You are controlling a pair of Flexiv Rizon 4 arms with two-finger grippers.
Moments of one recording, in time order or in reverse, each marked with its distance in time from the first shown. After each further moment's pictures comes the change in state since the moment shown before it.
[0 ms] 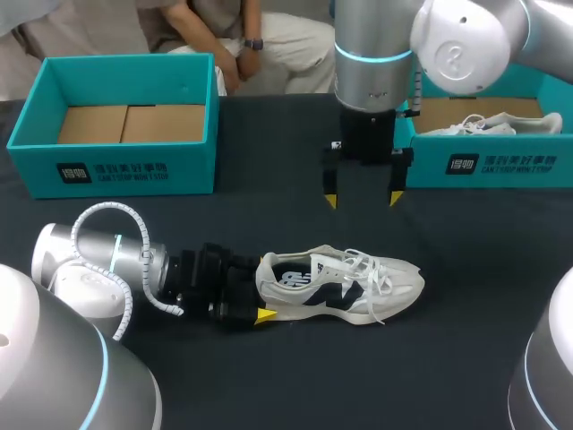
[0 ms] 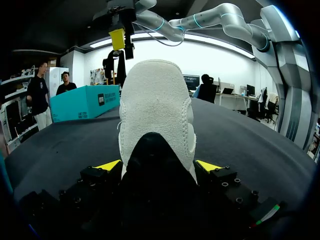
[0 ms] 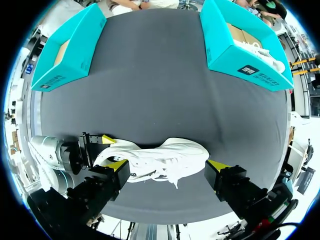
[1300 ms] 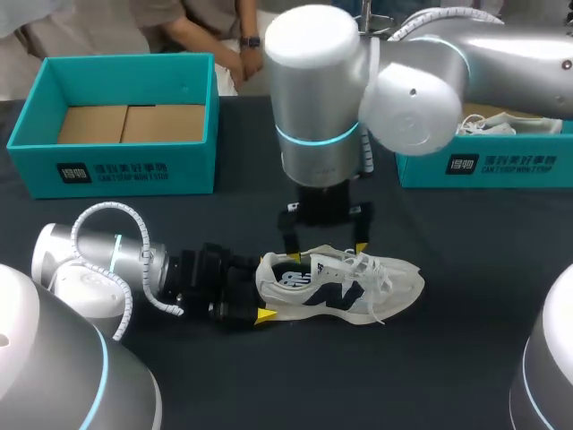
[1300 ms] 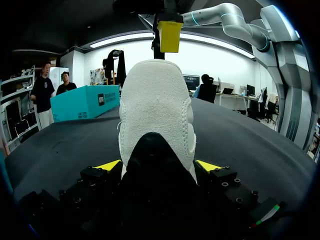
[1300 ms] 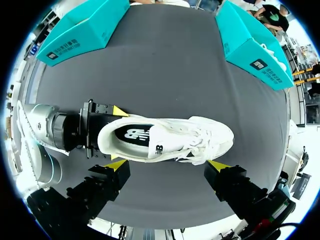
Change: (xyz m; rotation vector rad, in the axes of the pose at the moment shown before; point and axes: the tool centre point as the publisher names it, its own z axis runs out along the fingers) left arm 0.000 0.000 0.000 0.000 0.000 0.000; right arm 0.063 -0.073 0.041 -0.082 -0.078 -0.069
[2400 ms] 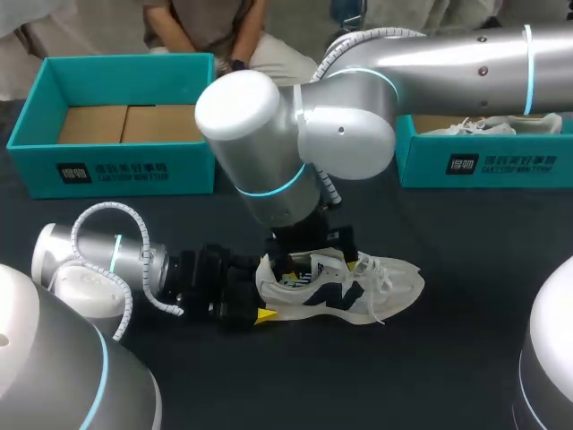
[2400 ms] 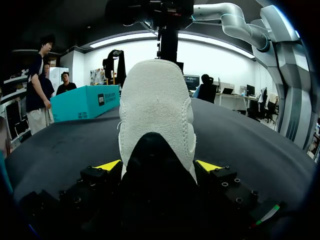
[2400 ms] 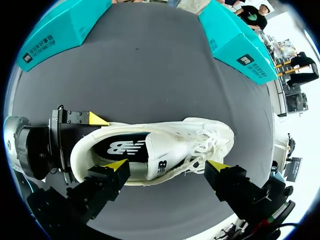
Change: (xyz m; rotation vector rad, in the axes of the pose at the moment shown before) left arm 0.000 0.000 0.000 0.000 0.000 0.000; right arm 0.006 0.006 0.050 -0.053 -0.205 0.104
